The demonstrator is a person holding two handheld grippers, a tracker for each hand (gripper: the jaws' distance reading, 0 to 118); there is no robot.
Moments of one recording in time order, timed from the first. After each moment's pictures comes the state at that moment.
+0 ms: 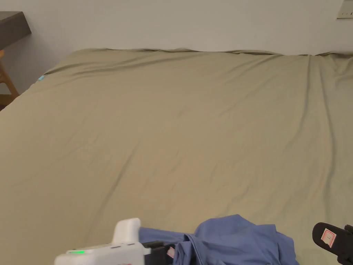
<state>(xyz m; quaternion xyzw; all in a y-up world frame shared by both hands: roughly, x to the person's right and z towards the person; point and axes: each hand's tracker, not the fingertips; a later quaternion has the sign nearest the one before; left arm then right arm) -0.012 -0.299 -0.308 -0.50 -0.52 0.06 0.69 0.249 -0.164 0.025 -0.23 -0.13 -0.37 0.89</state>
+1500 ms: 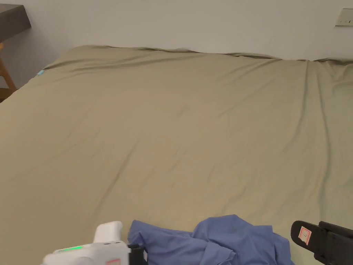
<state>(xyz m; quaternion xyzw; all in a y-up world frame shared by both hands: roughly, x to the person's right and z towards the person) -0.054 -0.314 -0.346 -0.55 -0.39 0.06 0.74 0.232 -0.150 -0.002 -0.27 -0.11 -0.33 0.90</state>
